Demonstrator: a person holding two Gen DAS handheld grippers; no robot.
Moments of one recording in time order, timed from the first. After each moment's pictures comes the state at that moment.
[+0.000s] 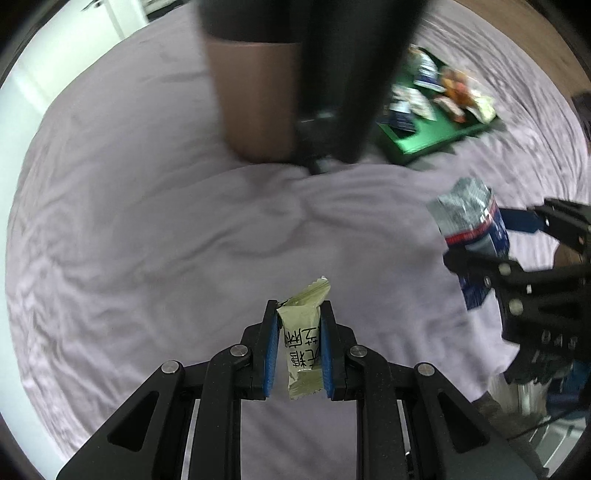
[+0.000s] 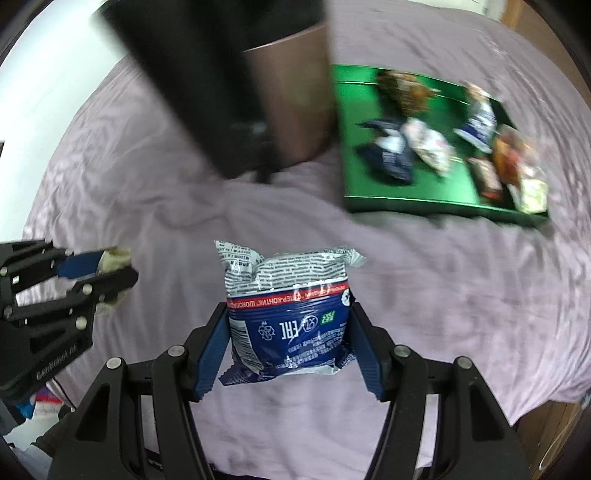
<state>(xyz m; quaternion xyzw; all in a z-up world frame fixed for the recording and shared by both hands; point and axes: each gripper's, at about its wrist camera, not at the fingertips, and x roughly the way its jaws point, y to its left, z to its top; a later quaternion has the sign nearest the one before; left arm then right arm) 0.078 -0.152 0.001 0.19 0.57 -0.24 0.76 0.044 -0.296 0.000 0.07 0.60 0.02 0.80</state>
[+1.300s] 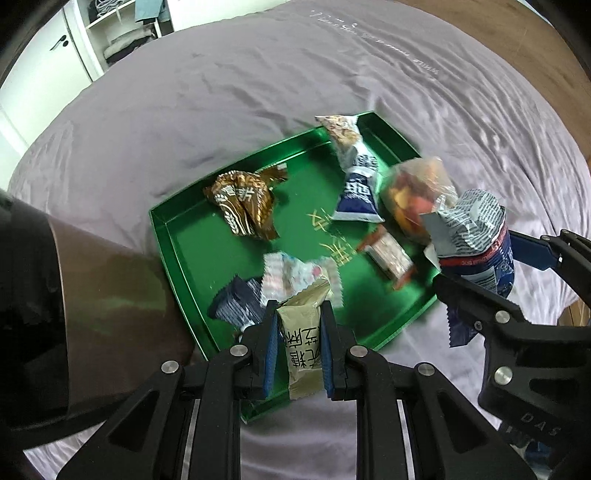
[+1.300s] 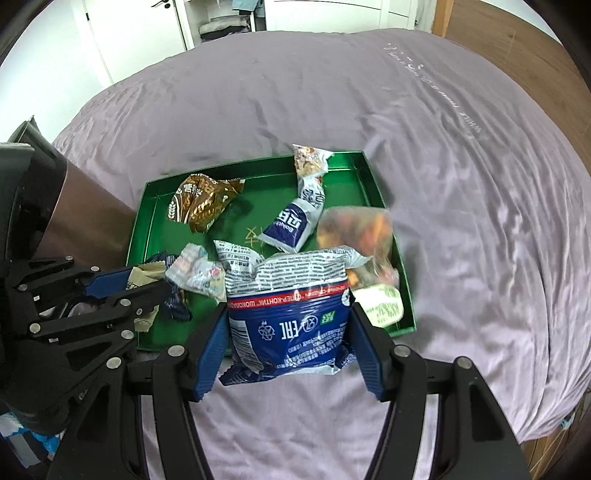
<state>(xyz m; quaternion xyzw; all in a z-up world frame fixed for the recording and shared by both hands) 0.203 -0.385 0.018 0.18 0.53 -0.26 0.79 0.141 -0.492 0.019 0.06 0.53 -0.05 0.84</state>
